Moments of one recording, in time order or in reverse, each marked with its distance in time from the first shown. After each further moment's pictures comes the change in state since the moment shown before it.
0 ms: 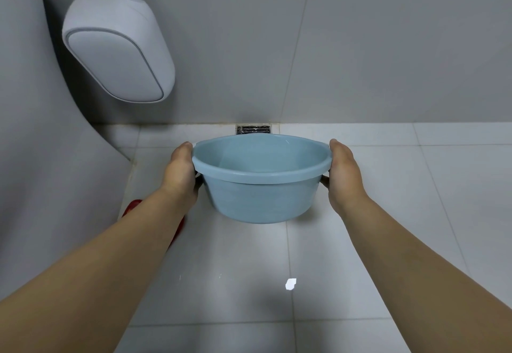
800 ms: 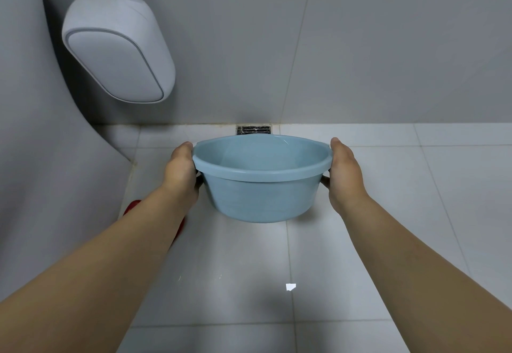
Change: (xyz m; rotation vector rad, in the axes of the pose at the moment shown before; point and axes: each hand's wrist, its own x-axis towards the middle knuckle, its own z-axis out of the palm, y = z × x) left_hand 0.007 -0.001 0.002 -0.052 0.047 -0.023; right_hand -0.004 -0.006 0.001 0.003 -0.002 0.028
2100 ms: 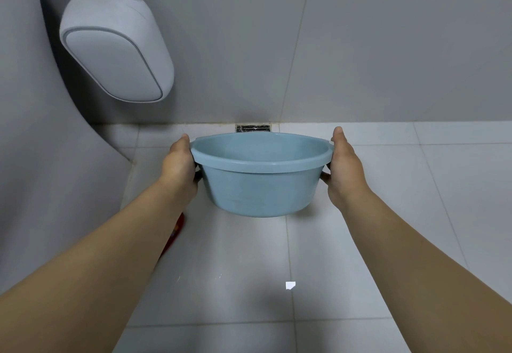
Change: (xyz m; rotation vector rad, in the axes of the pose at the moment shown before) left_hand -0.007 0.012 0.005 0.024 0.004 0.025; right_hand 0.003 -0.007 0.004 0.025 -0.001 0.007
